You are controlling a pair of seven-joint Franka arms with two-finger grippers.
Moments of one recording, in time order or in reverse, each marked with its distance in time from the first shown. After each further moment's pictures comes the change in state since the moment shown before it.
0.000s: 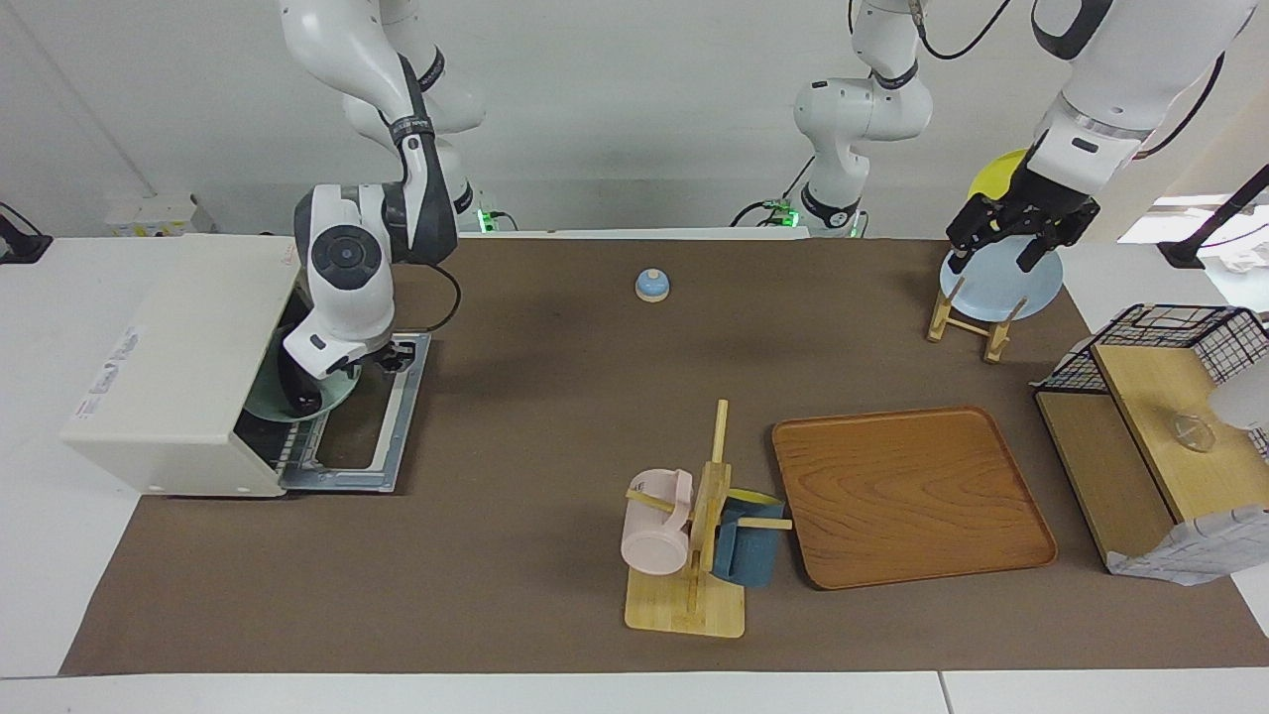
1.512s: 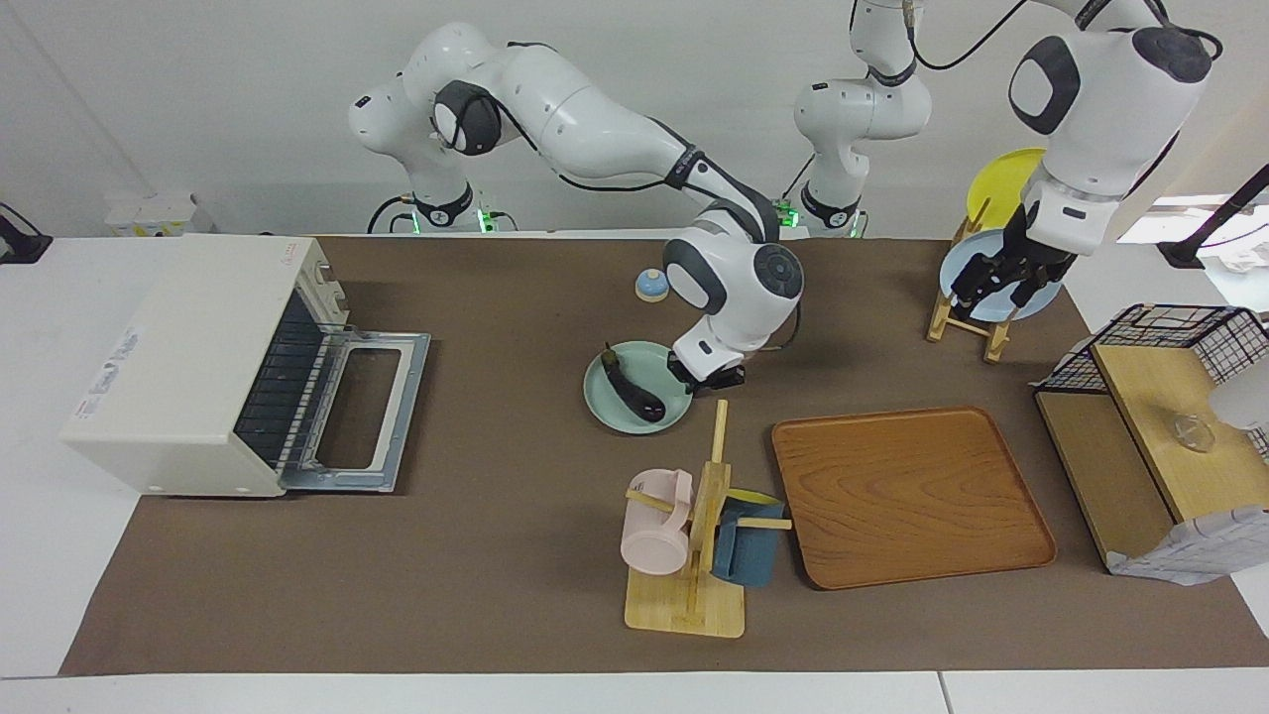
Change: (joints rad) left arm 0.058 -0.012 -0.008 -0.328 0.037 0.341 -0.115; right arm 0.672 0.788 0.064 1.081 0.243 -0.277 0.881
